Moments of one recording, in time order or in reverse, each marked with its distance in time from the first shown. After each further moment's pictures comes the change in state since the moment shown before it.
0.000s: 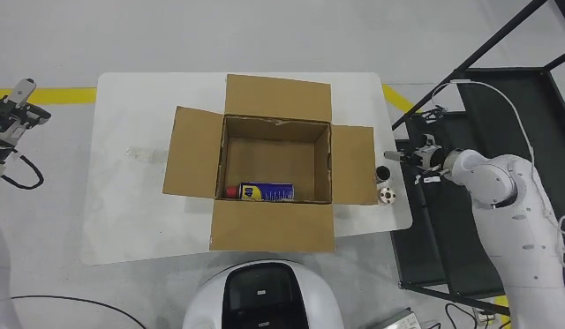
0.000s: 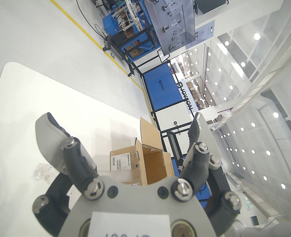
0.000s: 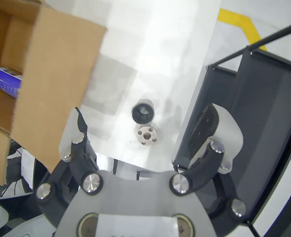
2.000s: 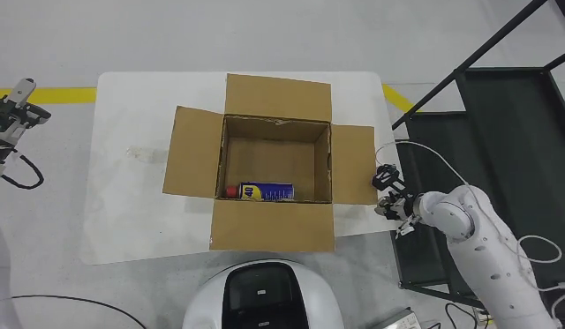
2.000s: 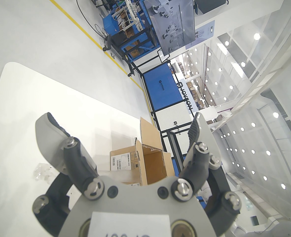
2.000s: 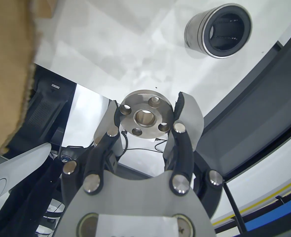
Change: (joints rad) left arm 0.000 0.000 0.000 0.000 0.000 0.000 0.000; right arm -0.198 -0.017 -0.131 -0.049 -0.232 -0.049 0.166
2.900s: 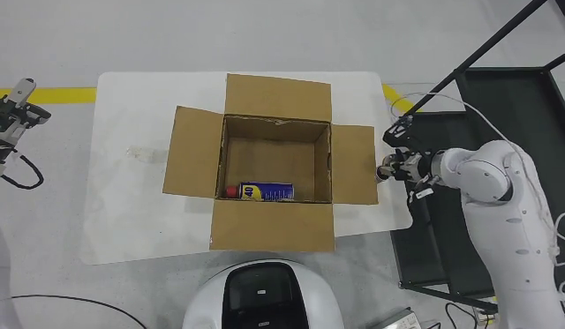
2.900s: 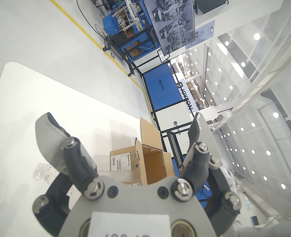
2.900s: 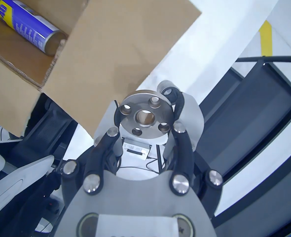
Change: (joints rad) left arm 0.000 0.000 0.000 0.000 0.000 0.000 0.000; right arm 0.191 -0.023 0.128 -0.152 0.170 -0.022 0.281
